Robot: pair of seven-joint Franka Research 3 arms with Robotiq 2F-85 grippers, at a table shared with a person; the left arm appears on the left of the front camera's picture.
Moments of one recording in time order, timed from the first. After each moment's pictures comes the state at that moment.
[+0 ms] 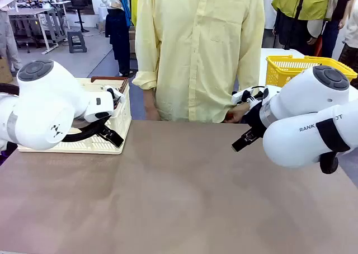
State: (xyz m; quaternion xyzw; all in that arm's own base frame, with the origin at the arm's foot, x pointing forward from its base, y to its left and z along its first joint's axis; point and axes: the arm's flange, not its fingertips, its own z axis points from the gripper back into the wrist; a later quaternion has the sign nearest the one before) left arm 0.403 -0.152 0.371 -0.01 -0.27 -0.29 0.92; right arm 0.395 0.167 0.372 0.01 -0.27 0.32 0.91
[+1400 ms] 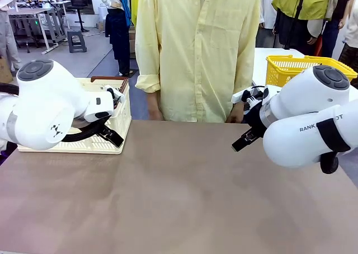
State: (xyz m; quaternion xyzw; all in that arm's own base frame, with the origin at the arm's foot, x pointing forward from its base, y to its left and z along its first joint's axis) left arm 0.403 -0.152 0.371 -0.01 -0.27 -0.29 0.92; right arm 0.395 0.167 0.372 0.01 -0.27 0.32 0.91
